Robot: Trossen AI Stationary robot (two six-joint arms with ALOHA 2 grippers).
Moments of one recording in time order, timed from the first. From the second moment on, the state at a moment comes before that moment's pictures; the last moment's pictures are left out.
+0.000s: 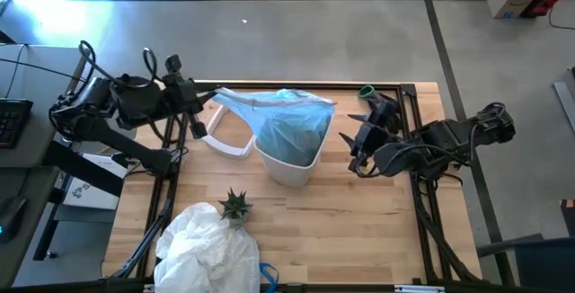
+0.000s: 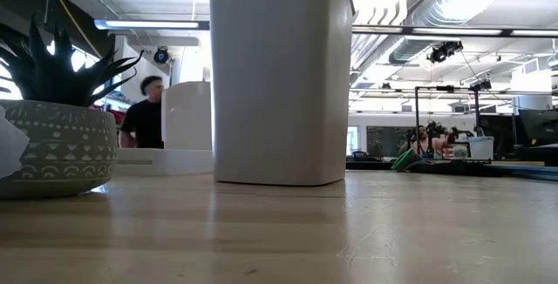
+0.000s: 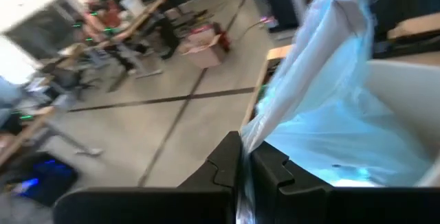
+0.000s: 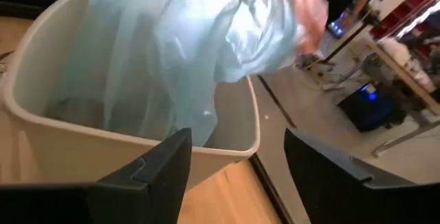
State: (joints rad) left arm -0.20 1.14 1.73 -1.01 -0.77 0.22; right arm 0.40 1.33 1.56 -1.01 0.96 0.17
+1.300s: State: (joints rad) left arm -0.21 1.14 1.73 -1.20 -0.62 -0.01; right arm 0.30 1.36 1.56 -0.88 0.85 -0.12
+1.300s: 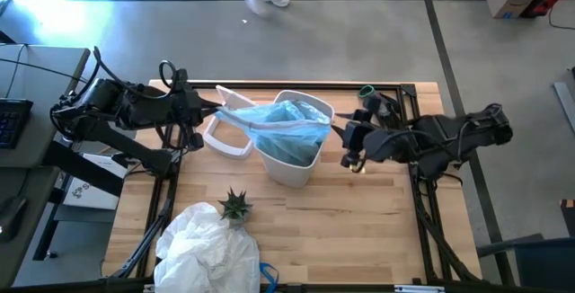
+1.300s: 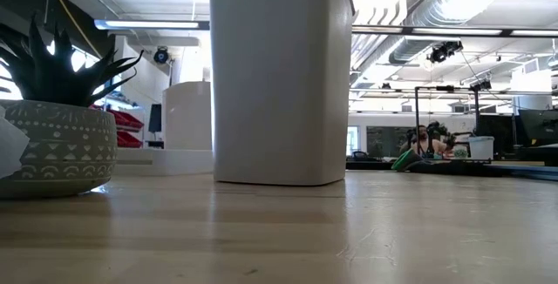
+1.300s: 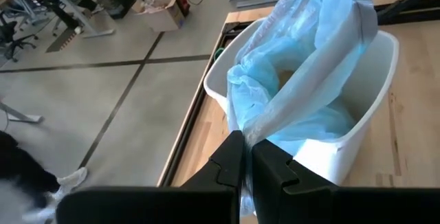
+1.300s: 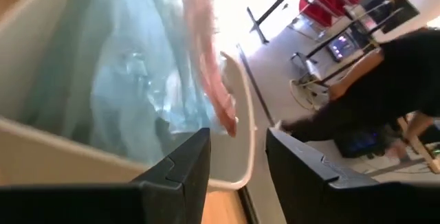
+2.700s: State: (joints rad) left arm -0.18 1.14 1.73 -1.34 -0.85 -0.09; right arm 0.37 1.25 1.56 -0.71 1.01 -0.29
